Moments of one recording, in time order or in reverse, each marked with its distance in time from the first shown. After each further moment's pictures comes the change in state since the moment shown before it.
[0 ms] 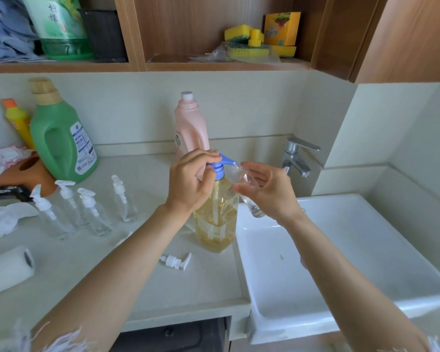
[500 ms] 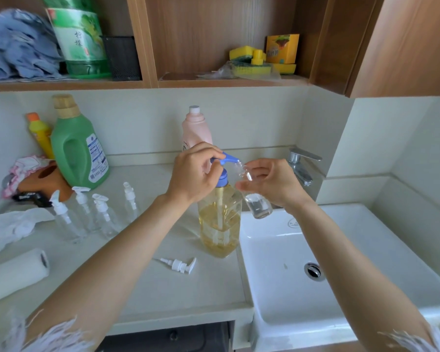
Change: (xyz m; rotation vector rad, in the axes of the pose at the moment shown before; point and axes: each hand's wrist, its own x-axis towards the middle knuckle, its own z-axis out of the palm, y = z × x) left_hand 0.029 0.015 -0.017 0.068 -0.092 0.031; right_hand 0.017 -0.028 -0.017 -0.041 -0.098 0.029
